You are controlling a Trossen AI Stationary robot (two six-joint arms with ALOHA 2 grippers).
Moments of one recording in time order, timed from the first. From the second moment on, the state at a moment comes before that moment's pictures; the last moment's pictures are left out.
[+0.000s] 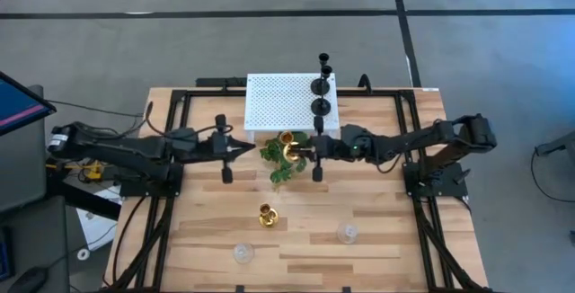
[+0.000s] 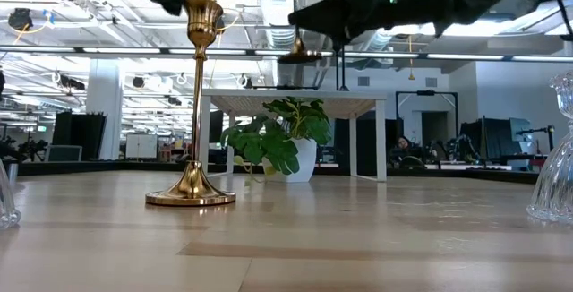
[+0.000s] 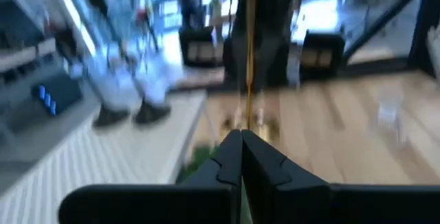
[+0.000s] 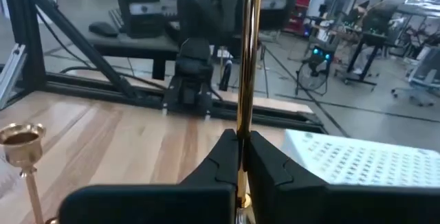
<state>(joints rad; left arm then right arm) -0.09 0.70 0.54 0.21 -0.26 0.25 -0.04 1.50 0.74 0.69 0.02 -0.19</state>
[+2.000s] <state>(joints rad) 0.02 1.20 0.61 0.95 -0.01 0.07 -0.08 1.64 0.85 0.71 -0.08 -0.16</state>
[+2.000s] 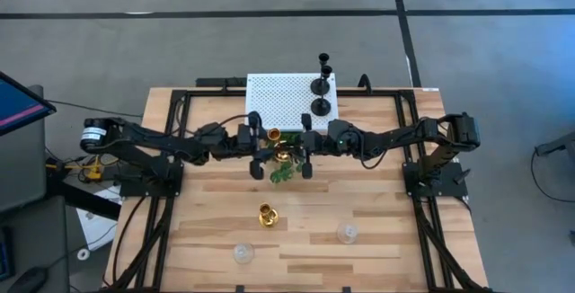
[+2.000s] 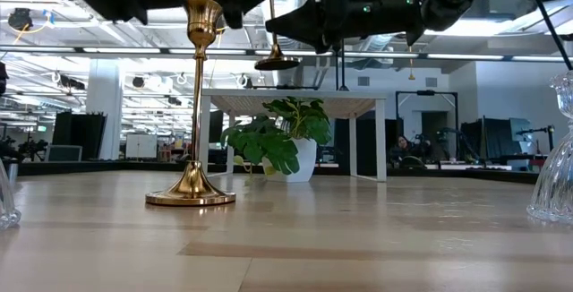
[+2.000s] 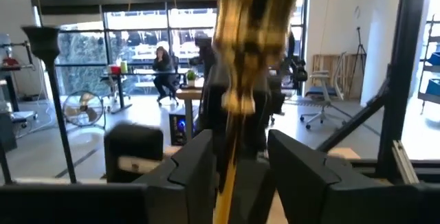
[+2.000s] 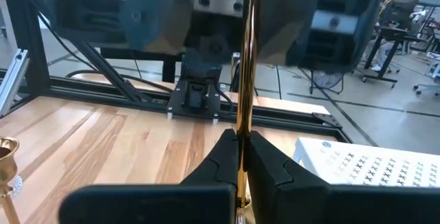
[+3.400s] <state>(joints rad) 0.02 1.18 0.64 0.90 -0.03 0.12 -0.08 1.64 0.85 0.71 -0.08 -0.16</state>
